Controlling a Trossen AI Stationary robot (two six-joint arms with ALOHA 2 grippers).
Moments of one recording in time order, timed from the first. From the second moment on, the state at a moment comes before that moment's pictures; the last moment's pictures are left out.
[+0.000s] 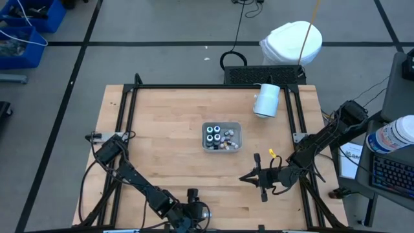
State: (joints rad) left arm -0.74 2.10 1.29 0.03 -0.45 -0.45; right arm 0.73 1.30 0.51 0.47 0.60 -0.03
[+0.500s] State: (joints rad) left arm -0.74 2.10 1.29 0.03 -0.47 -0.45; right arm 0.73 1.30 0.51 0.47 0.60 -0.03
